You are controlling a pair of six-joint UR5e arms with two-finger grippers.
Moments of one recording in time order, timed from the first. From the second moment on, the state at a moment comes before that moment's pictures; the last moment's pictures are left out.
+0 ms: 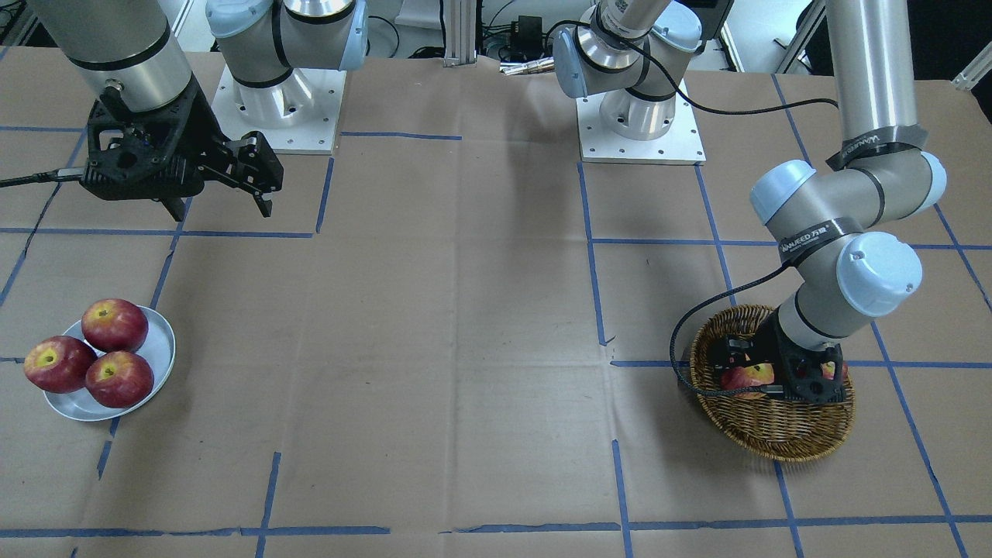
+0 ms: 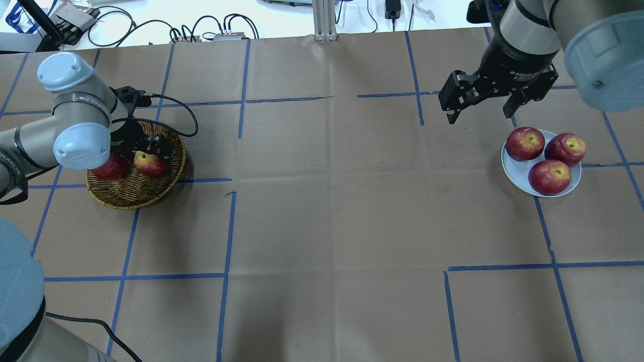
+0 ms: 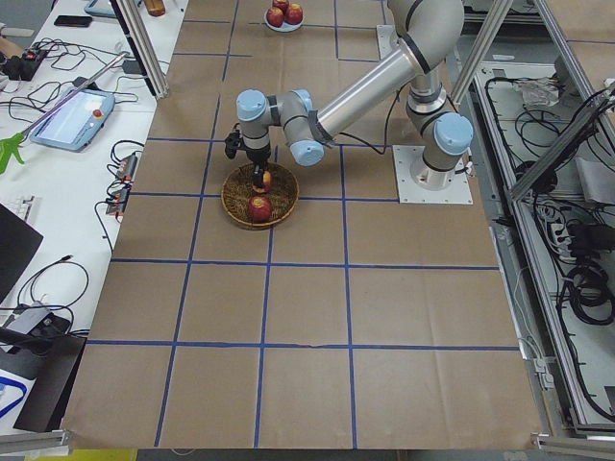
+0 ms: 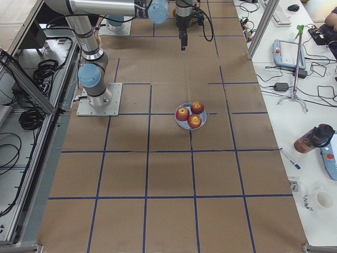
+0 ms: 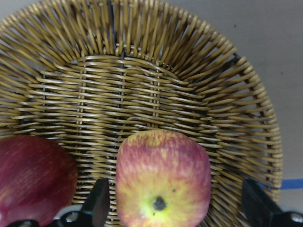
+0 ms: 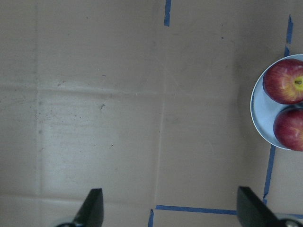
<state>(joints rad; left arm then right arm) -1.25 -1.98 -1.82 -0.92 1.59 0.40 1.55 -1.58 1.62 -1.65 -1.56 -0.10</state>
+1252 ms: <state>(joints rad) -1.72 -1.86 -1.79 -1.09 1.62 0.03 1.55 -1.58 1.62 -1.65 -1.56 -0.10</state>
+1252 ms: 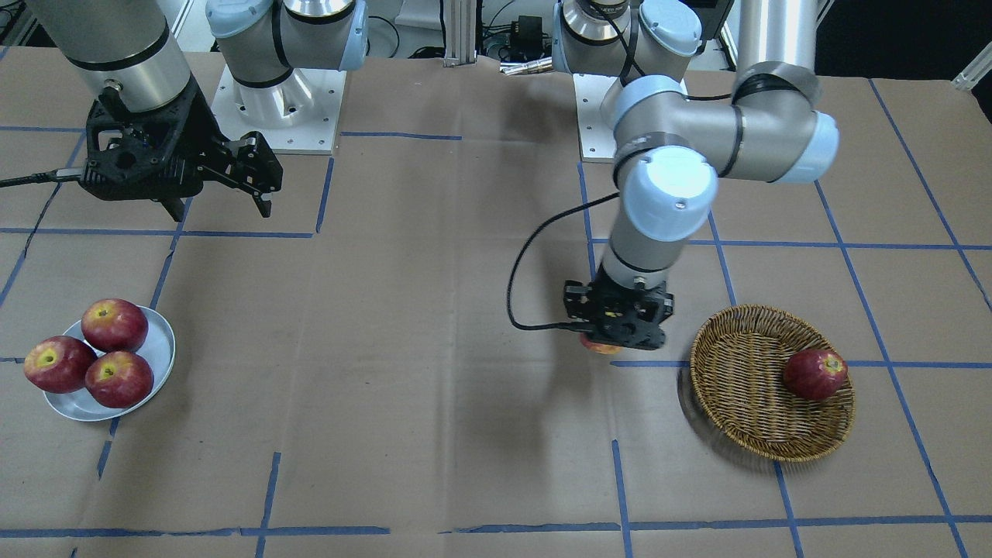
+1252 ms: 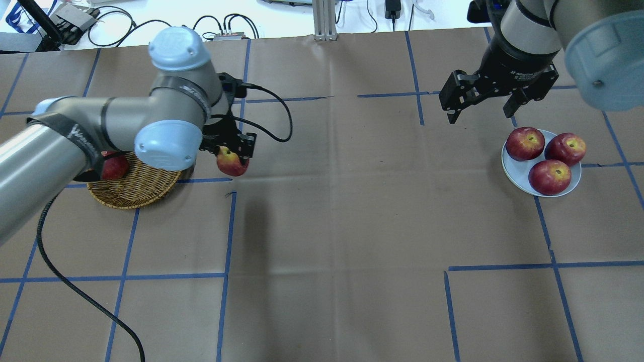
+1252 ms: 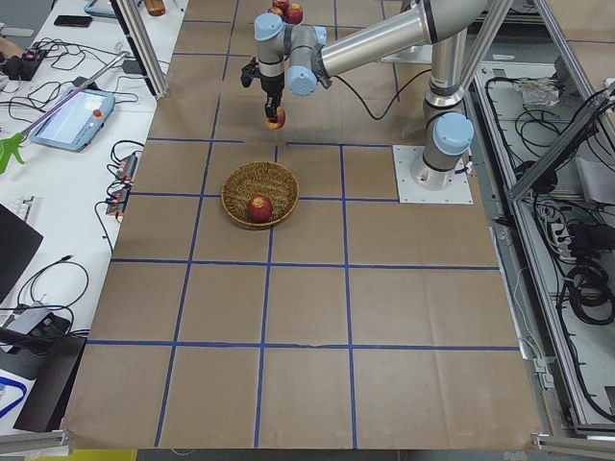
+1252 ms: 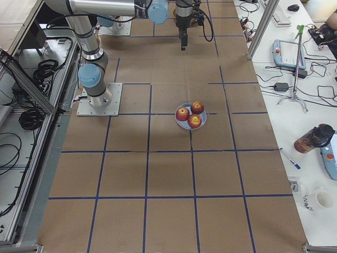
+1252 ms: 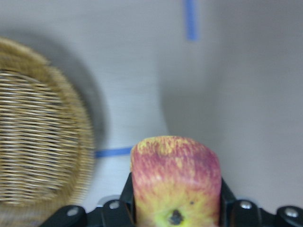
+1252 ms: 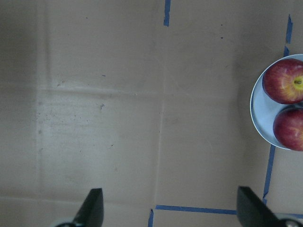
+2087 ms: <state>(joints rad) -1.99 -2.12 -1.62 -0.98 1.60 -0.19 1.55 -1.58 1.62 -1.64 -1.56 -0.10</state>
